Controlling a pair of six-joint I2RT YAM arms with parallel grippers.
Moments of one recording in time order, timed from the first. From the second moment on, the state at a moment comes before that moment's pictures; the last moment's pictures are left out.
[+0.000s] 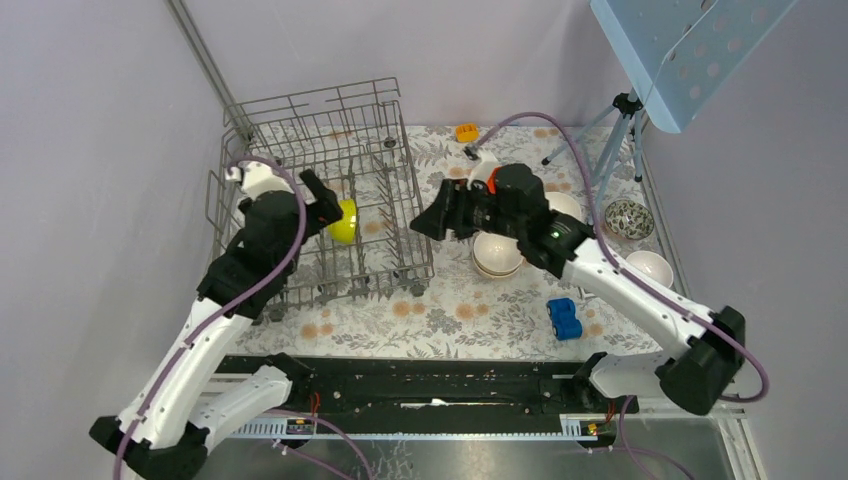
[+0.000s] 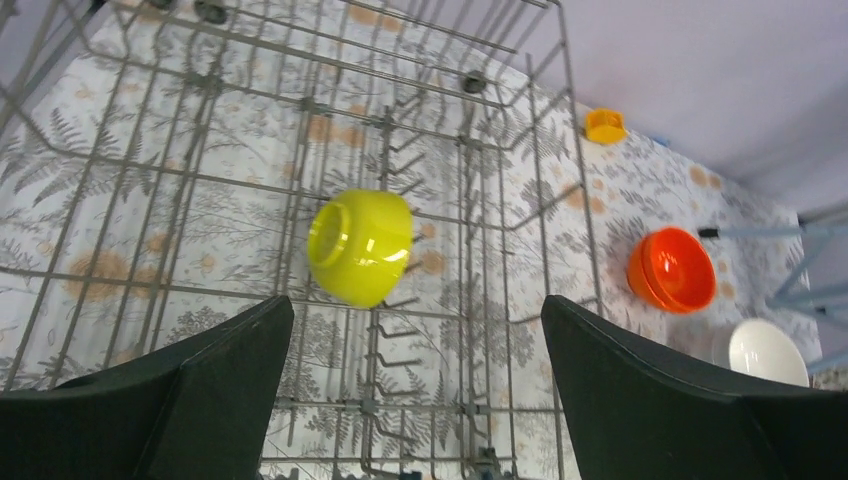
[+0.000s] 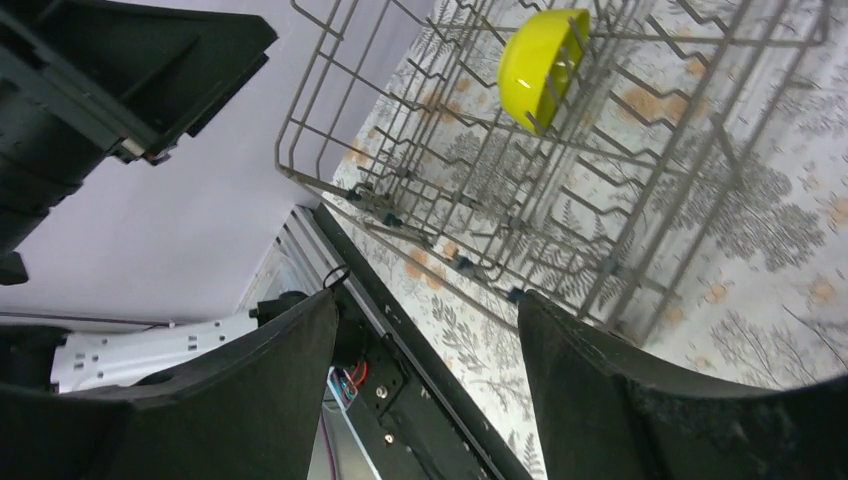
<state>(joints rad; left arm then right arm) -0.58 0.87 1.12 -0.62 -0.59 -0.61 0.75 1.26 1.15 -0.21 -0.30 0.64</state>
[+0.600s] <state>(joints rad) -0.10 0.94 0.81 -0.45 -0.18 -0.73 0.83 1.74 1.51 -0.12 -0.25 0.70</state>
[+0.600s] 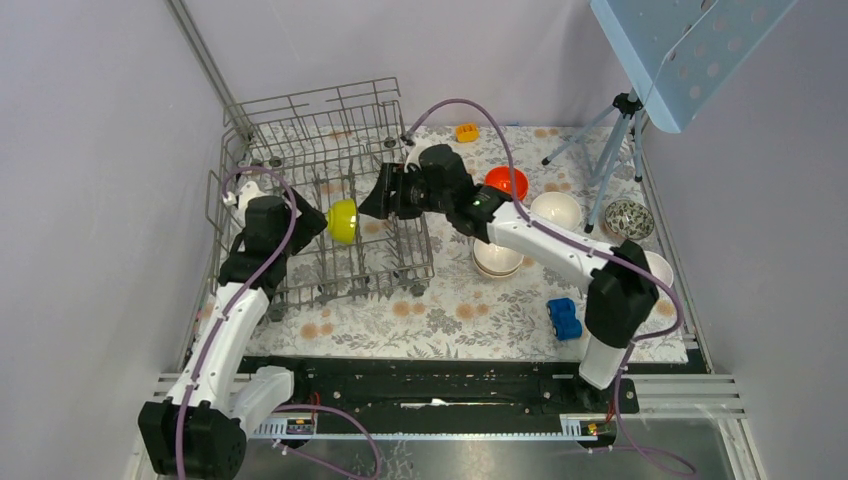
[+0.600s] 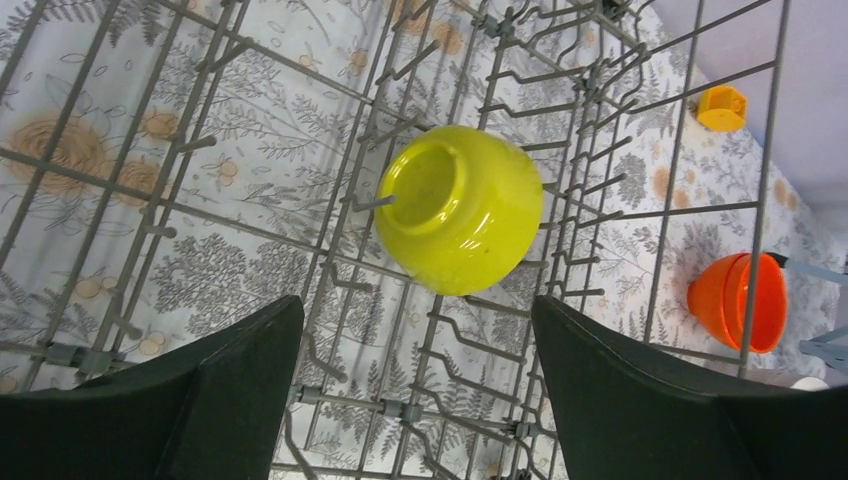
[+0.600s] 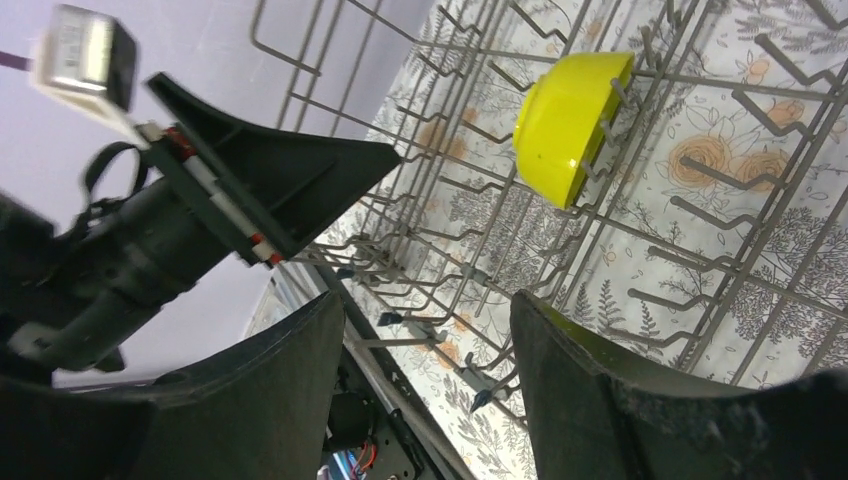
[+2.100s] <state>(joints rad) -0.09 1.15 0.64 -0.13 -0.17 -0.89 0.79 2.28 1.91 -0.17 -0.32 0.84</state>
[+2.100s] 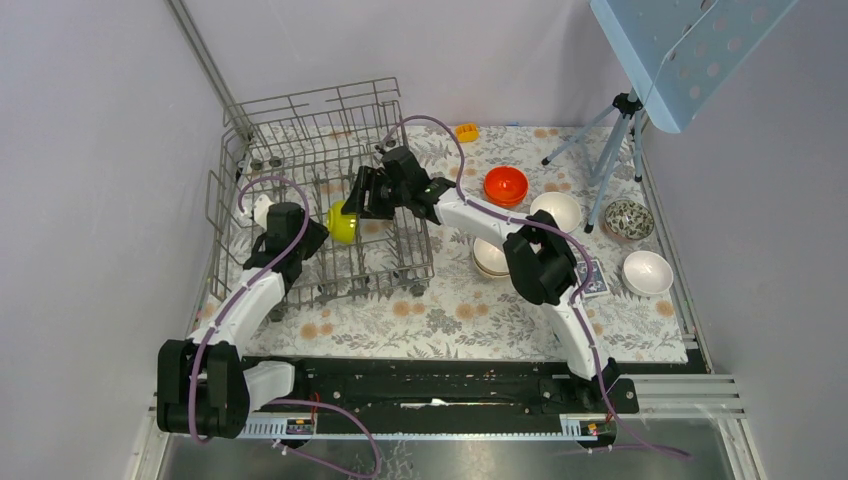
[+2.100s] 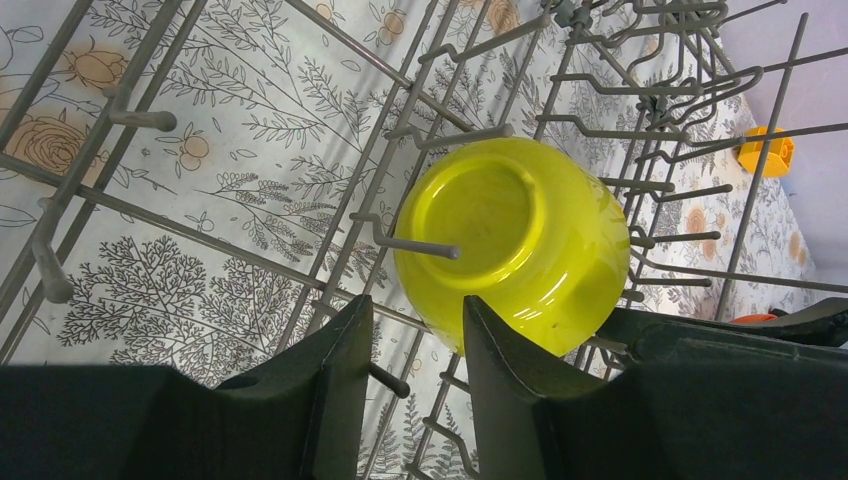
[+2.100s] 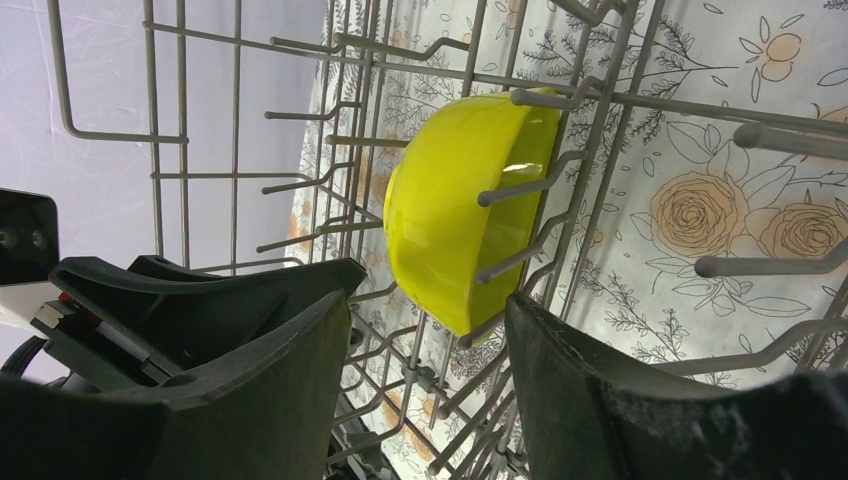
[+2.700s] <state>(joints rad) -0.08 1.18 0.63 -0.08 -0.16 -0.89 0.79 2.29 1.93 -0.16 -0.36 0.86</state>
